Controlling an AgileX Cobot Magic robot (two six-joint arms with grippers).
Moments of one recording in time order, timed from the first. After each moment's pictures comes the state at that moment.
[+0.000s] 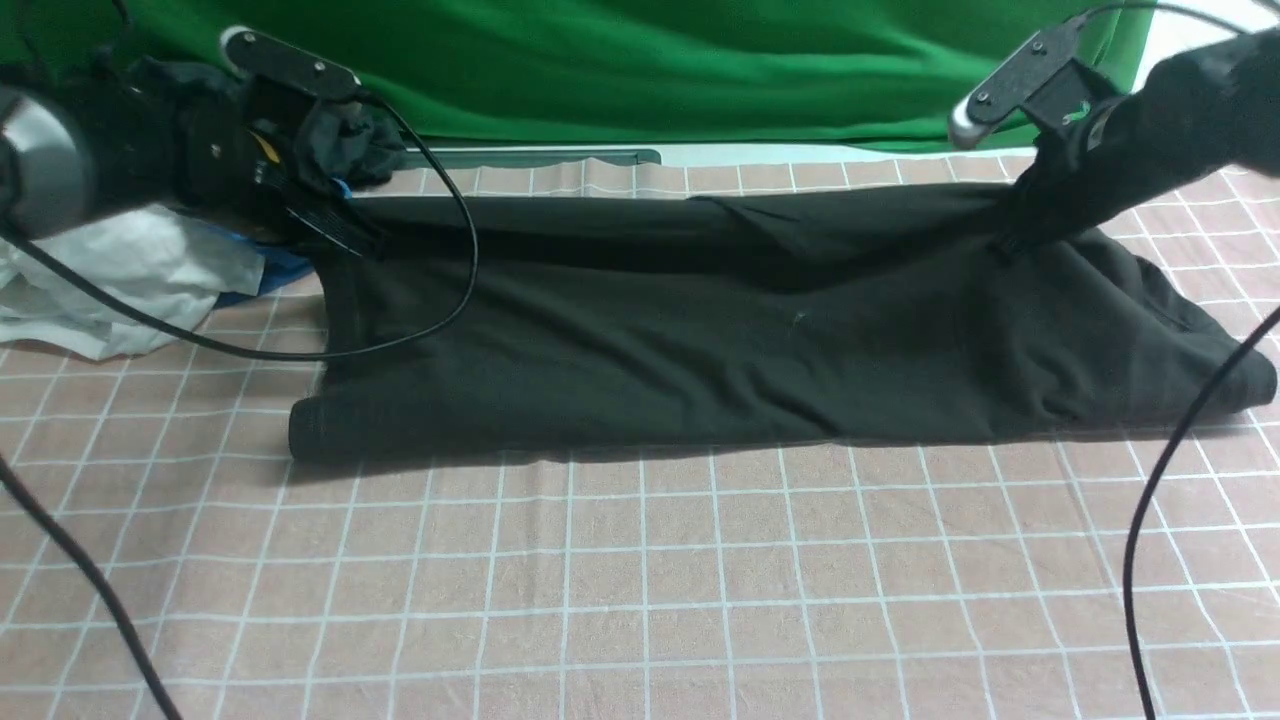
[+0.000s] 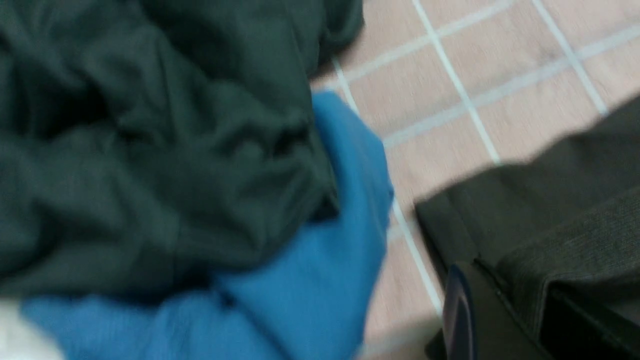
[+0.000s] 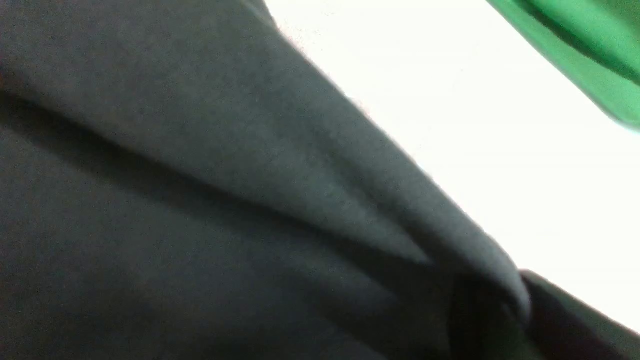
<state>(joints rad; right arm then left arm) 0.12 2.05 -1.50 -0.19 0.44 -0.43 -0.01 2.00 -1.40 0.14 0.29 0.28</state>
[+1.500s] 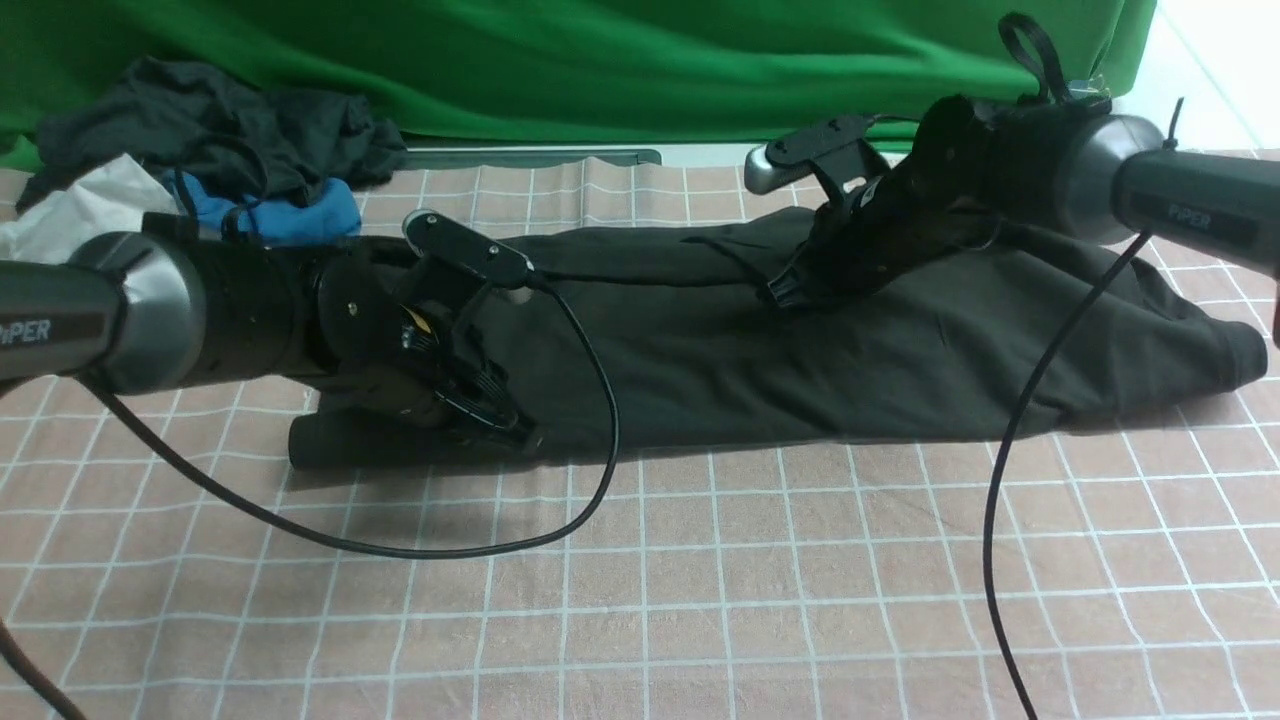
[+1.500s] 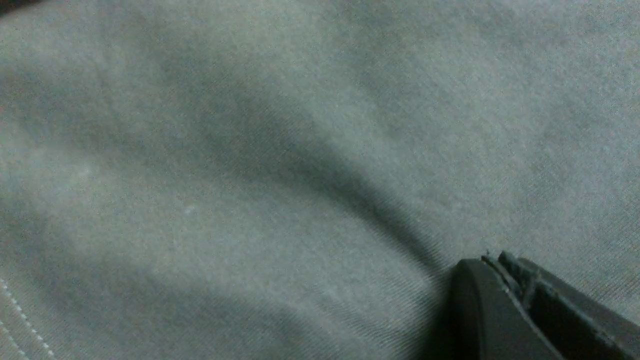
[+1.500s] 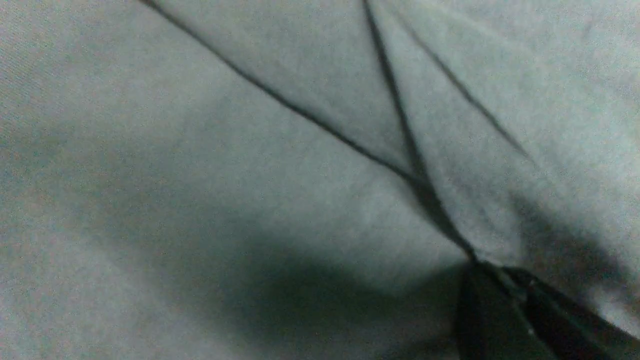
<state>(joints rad) 0.32 2.28 -1.75 0.26 0.62 -0.40 -0.26 1.85 -1.02 -0.24 0.30 0.52</state>
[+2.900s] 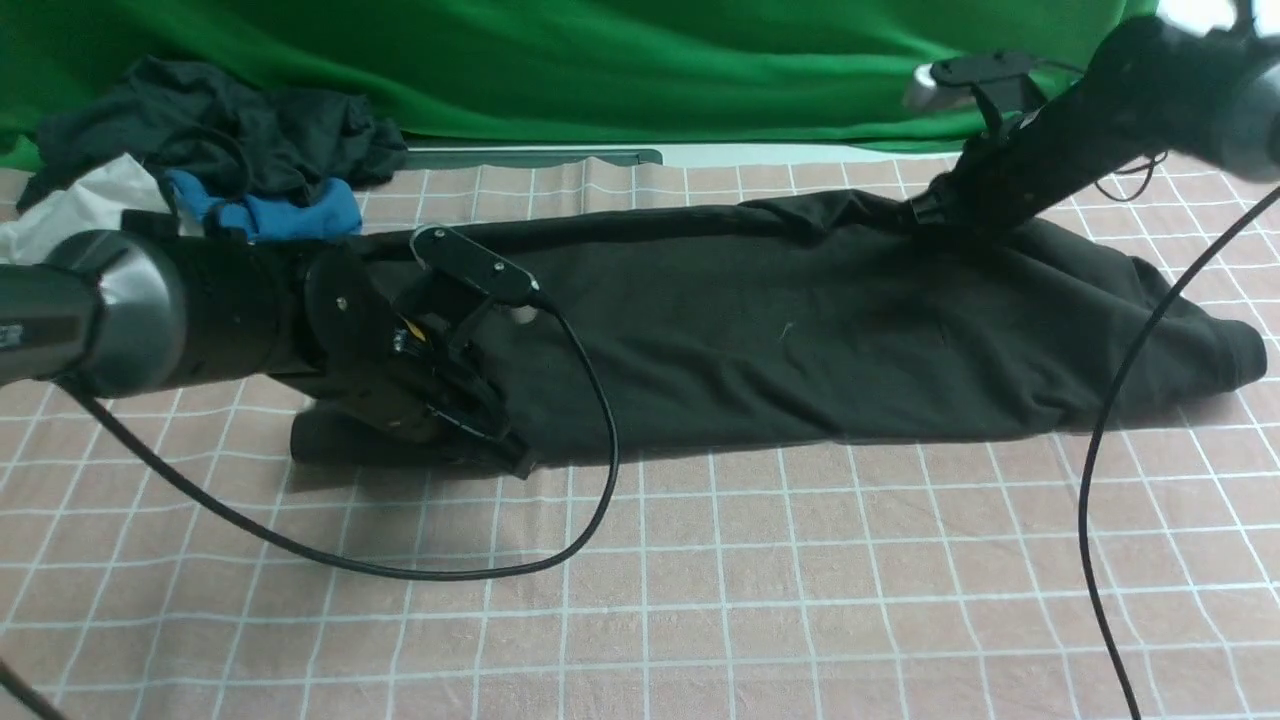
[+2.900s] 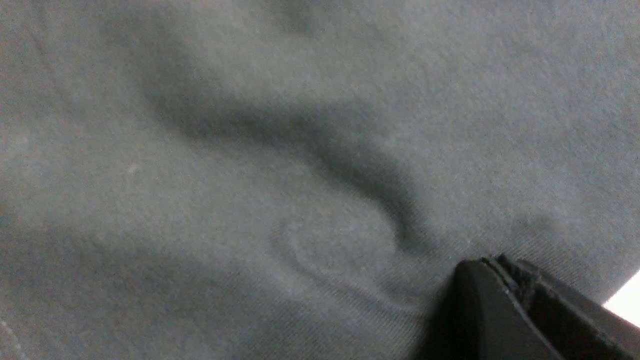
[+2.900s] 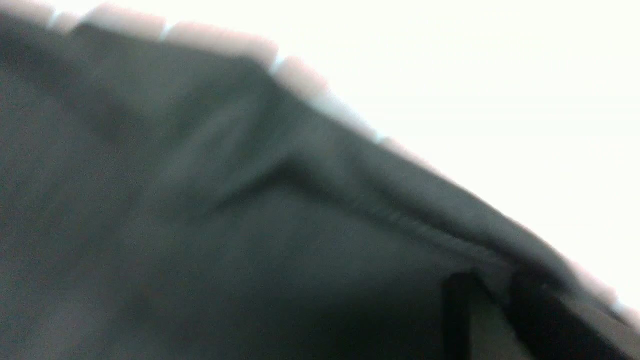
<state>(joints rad) 0.08 2.31 -1.87 0.36 0.61 -0.48 -0.26 1.83 -1.01 -0.26 0.38 0.59</state>
